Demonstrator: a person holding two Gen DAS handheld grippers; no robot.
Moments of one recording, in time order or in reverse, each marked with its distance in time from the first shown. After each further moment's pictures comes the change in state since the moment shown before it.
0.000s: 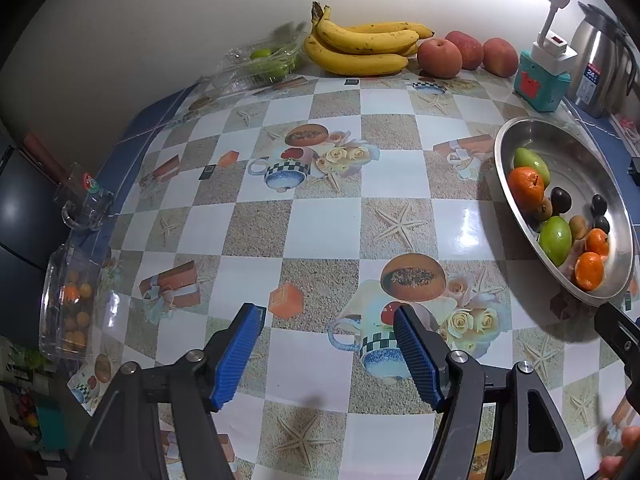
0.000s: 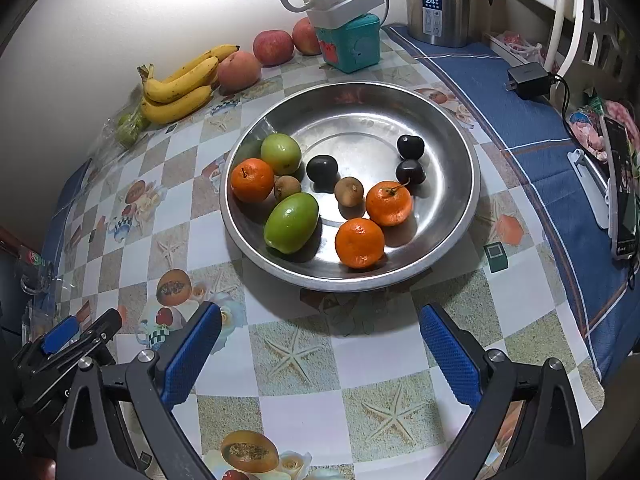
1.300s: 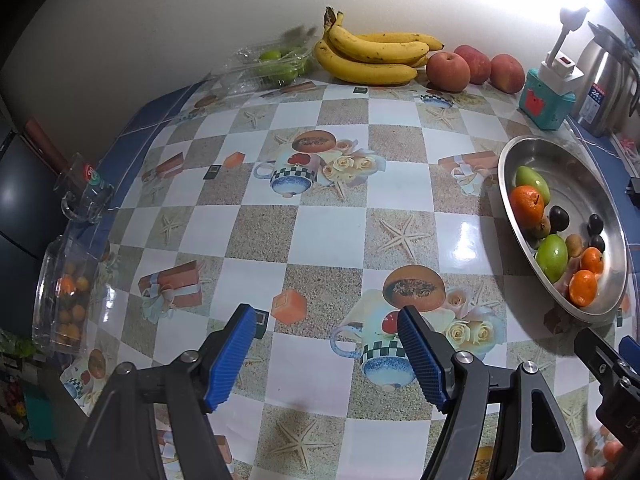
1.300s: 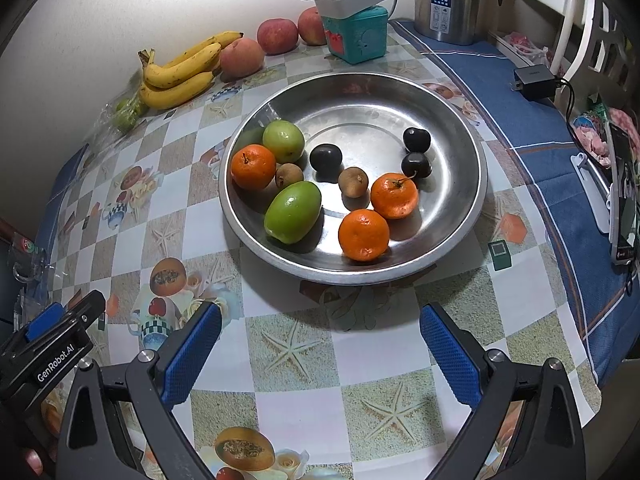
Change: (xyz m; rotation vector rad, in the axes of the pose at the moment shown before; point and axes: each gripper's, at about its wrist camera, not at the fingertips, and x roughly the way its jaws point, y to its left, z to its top) left arm -0.003 0.007 0.003 -0.057 -0.012 -0.017; right arm 0.008 0.004 -0.001 -0.029 0.030 -0.020
